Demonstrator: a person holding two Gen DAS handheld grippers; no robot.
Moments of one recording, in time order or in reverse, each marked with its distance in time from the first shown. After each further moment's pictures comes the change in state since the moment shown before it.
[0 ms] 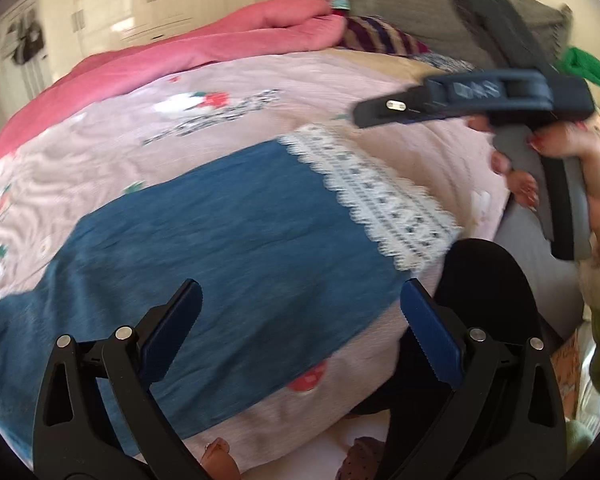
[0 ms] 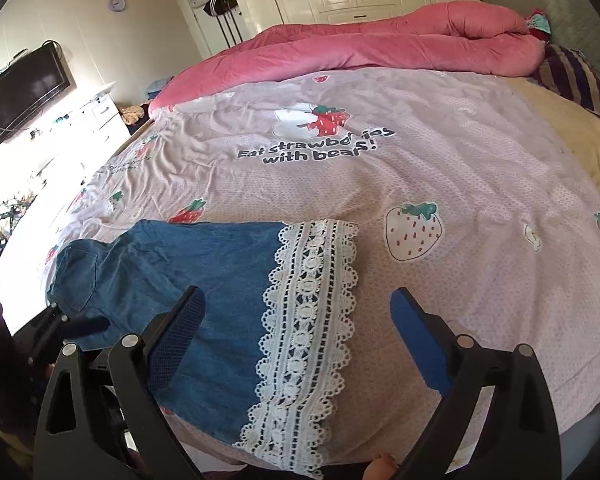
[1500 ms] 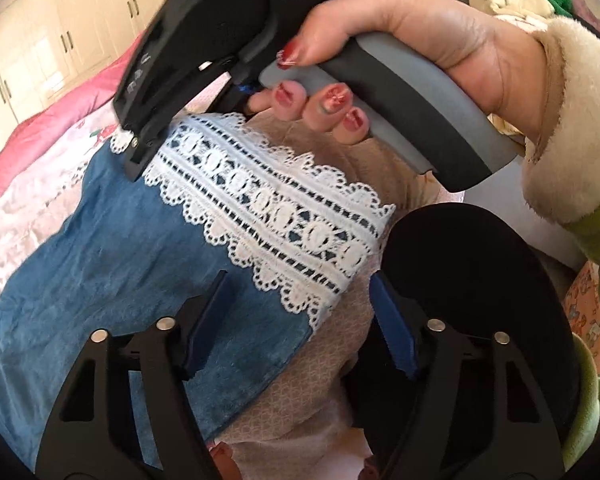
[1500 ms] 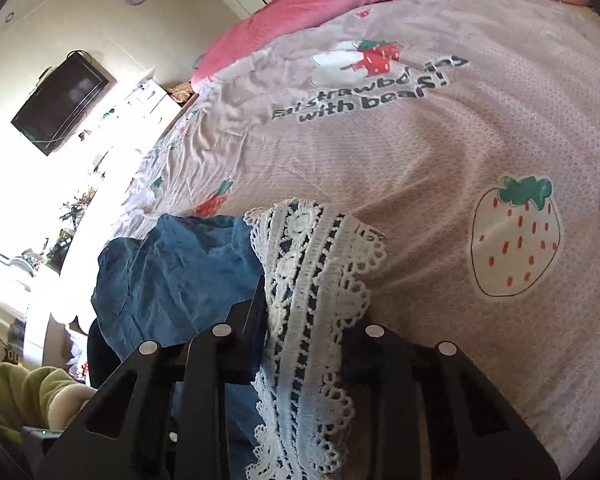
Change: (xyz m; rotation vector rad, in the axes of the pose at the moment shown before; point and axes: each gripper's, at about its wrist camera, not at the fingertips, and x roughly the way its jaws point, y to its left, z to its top) left arm 0.068 -0.081 -0.007 0.280 0.006 -0.078; right arm 0.087 -0.020 0.022 0.064 0.165 0.313
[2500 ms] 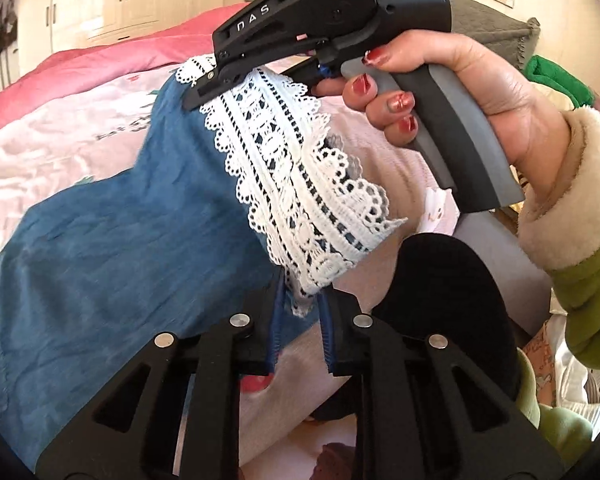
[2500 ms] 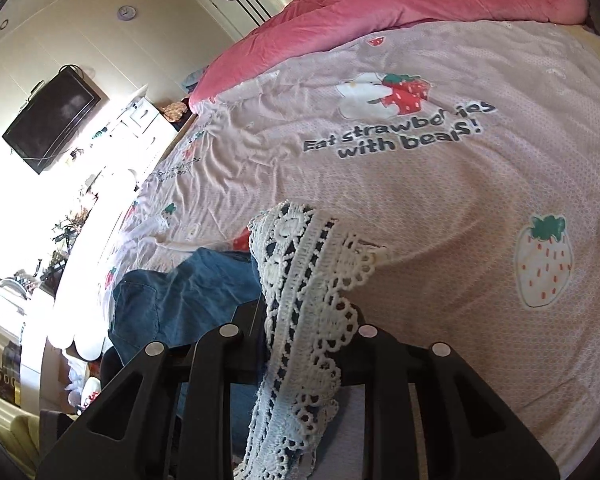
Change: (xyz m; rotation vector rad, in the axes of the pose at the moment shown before) left arm -0.079 0.065 -0.051 -0.307 -0.073 -0.069; right arm -0.003 0.072 0.024 0.044 -0.054 -0.049
